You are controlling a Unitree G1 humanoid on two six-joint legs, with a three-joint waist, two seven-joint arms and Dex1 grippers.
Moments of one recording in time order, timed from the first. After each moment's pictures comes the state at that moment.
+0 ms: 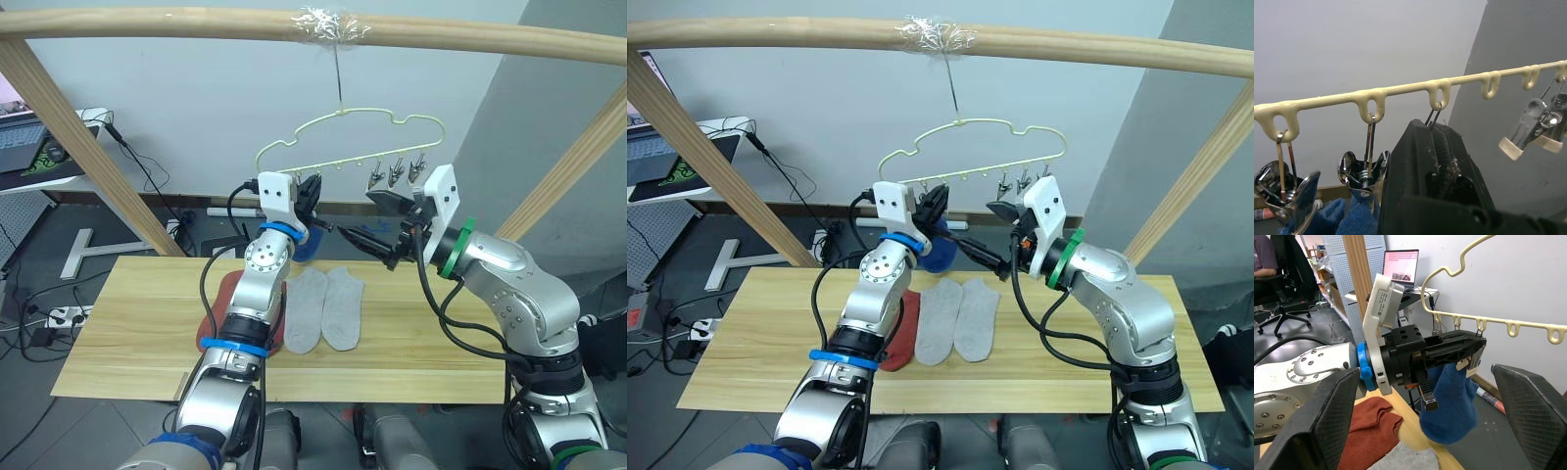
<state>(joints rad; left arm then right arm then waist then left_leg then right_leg) -0.67 0.09 -0.01 0.39 -0.06 -0.02 -0.21 -0.53 -0.36 0.08 -0.38 0.47 0.72 0.58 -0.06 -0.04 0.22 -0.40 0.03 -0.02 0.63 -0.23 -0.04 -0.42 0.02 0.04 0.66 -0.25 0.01</state>
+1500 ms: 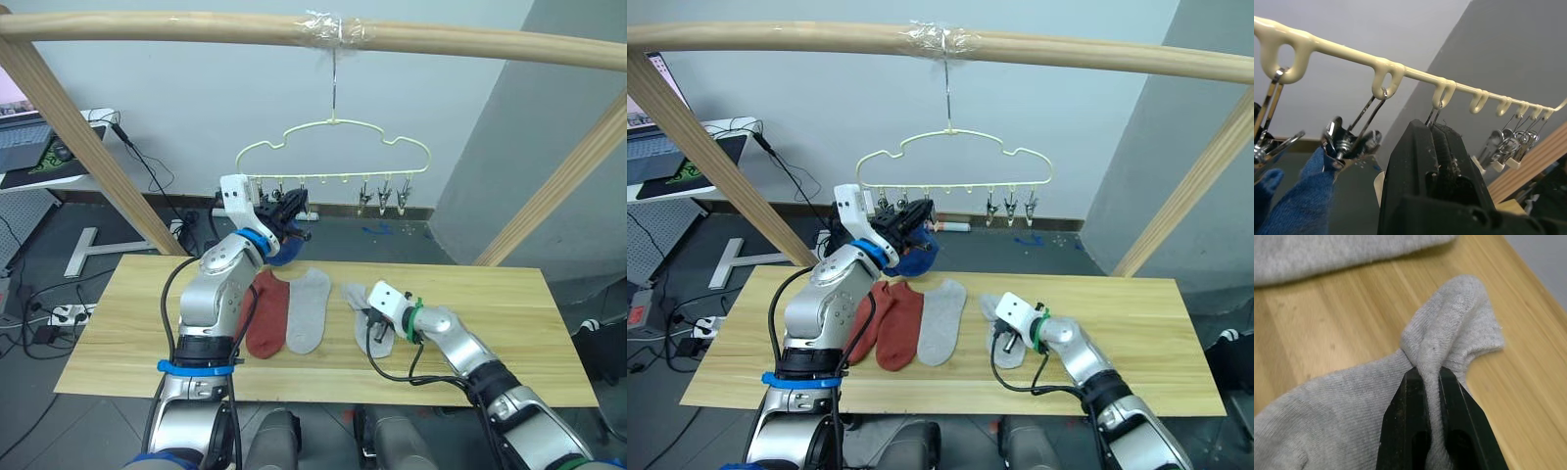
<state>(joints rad) -0.55 0.19 0.11 0.01 -0.41 0.48 -0.38 -0.42 -0.34 0.39 0.50 -0.16 0.03 0.61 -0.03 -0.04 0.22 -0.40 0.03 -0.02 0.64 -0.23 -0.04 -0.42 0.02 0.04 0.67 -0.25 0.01</state>
